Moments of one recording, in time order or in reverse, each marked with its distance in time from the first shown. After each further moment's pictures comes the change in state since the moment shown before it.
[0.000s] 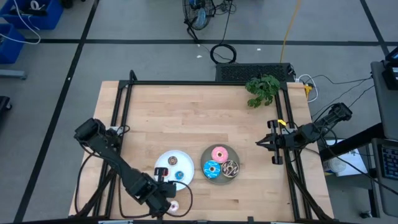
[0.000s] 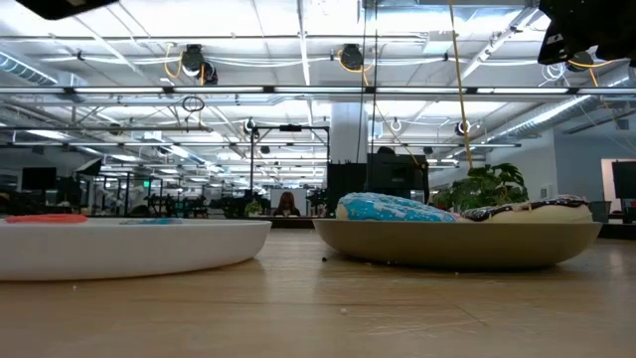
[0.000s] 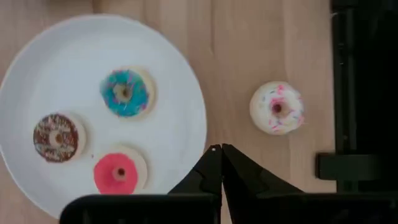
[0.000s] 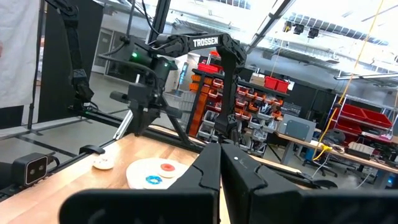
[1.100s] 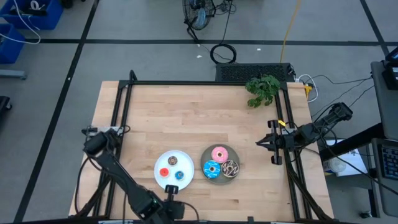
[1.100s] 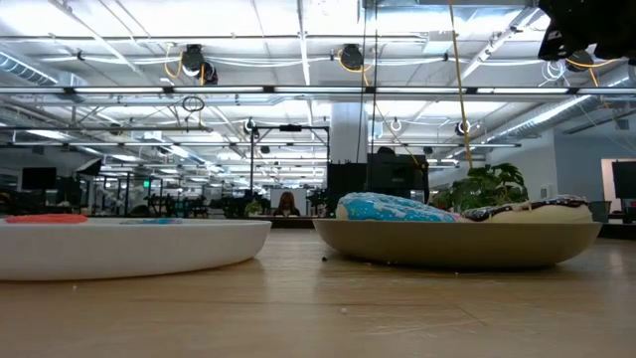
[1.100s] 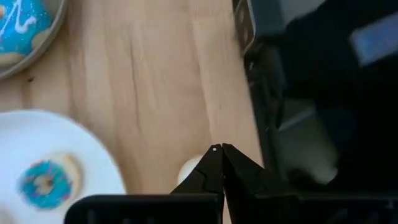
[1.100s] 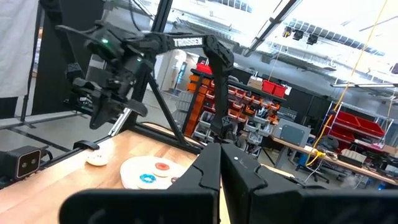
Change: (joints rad) left arm -0.066 0.196 0.210 0.170 -0.077 0.066; right arm 0.000 0.013 0.000 0.017 0.000 -0.054
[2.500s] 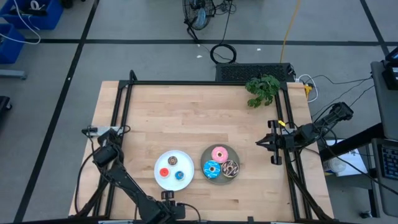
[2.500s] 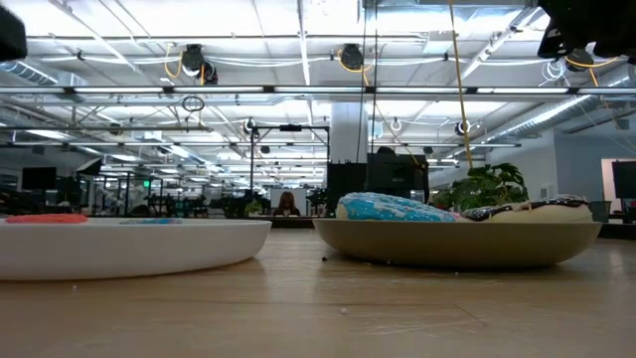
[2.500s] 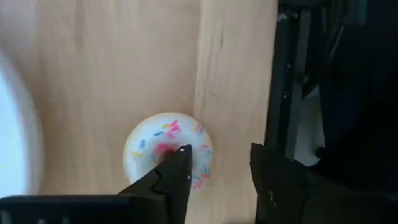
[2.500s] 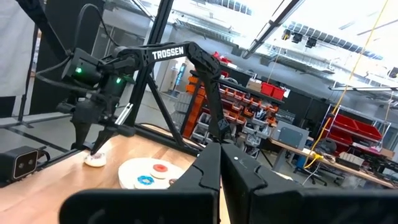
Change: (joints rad) left arm -0.014 0.198 0.090 -0.101 0.112 -0.297; right arm 0.000 0.020 0.000 0.028 0.000 -0.015
